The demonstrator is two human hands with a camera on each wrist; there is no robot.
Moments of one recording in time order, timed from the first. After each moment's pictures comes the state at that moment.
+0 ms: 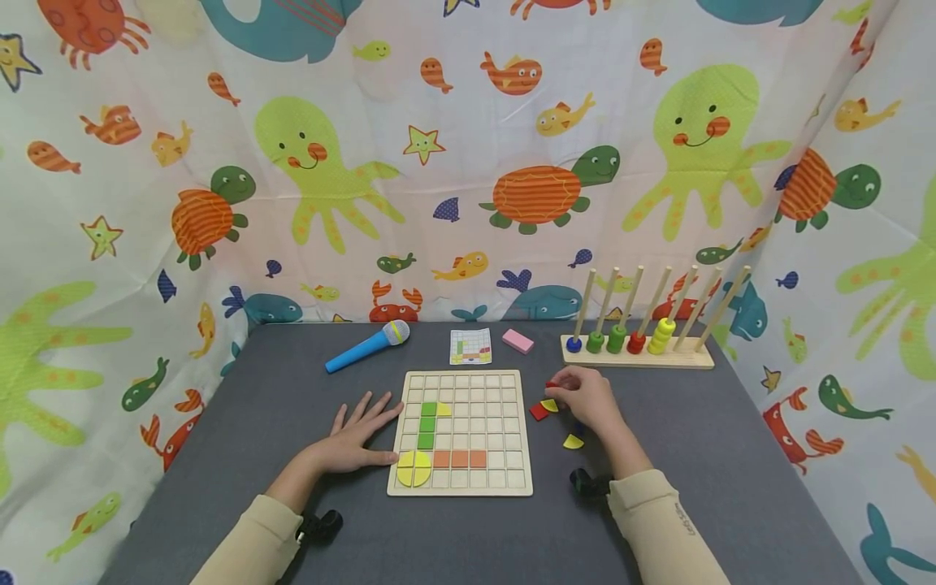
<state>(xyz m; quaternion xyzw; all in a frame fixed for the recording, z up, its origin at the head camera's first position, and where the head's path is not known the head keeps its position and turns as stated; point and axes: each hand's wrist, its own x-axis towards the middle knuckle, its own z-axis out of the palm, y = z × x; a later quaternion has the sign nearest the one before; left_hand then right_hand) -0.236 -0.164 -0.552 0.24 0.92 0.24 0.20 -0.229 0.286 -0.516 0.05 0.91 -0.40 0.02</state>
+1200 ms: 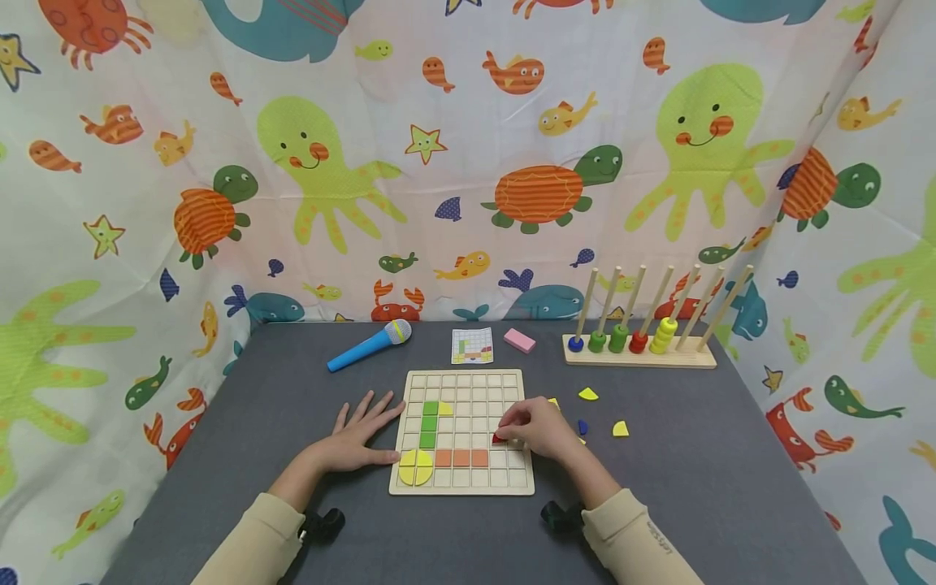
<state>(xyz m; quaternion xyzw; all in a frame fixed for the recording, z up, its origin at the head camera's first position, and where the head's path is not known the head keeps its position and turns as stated) -0.236 -0.164 -0.552 0.23 0.92 0.23 0.20 -0.198 0.210 -0.524 -0.06 0.90 -0.42 0.10</state>
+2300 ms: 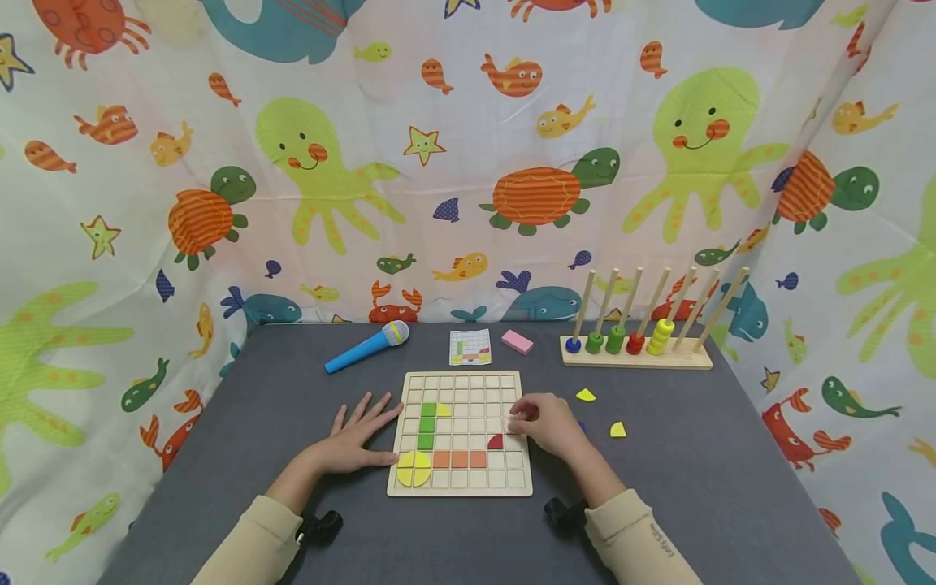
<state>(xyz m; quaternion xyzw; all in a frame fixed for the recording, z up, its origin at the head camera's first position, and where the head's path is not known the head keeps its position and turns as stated) -0.237 -0.164 -0.552 0.23 0.92 0.24 0.20 -0.200 0.222 -0.518 -0.02 0.92 -0.39 0.07</state>
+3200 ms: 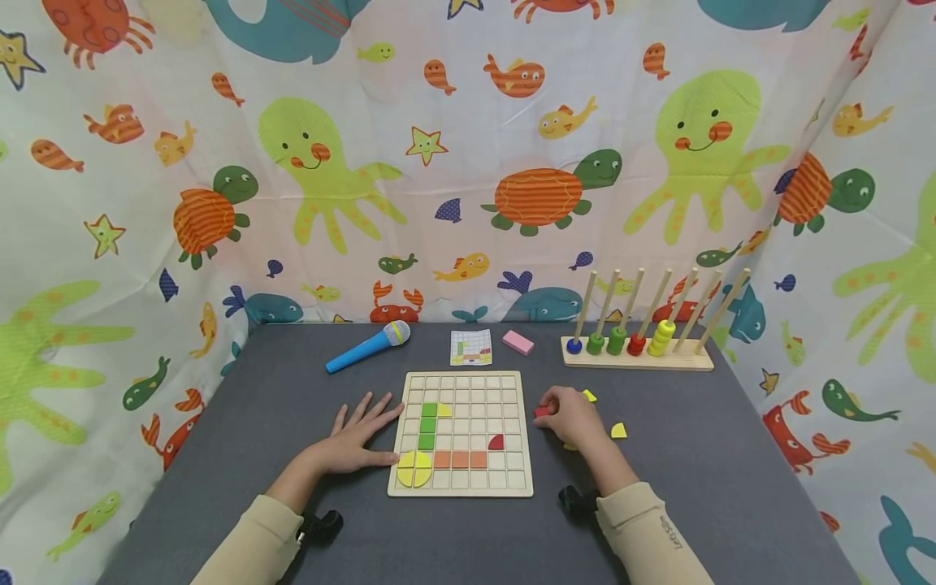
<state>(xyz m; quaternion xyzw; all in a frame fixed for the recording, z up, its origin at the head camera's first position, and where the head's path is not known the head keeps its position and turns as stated) -0.236 -0.164 -0.553 0.23 0.92 0.23 0.20 -0.214 0.256 -0.525 0.03 0.94 -0.32 0.08</state>
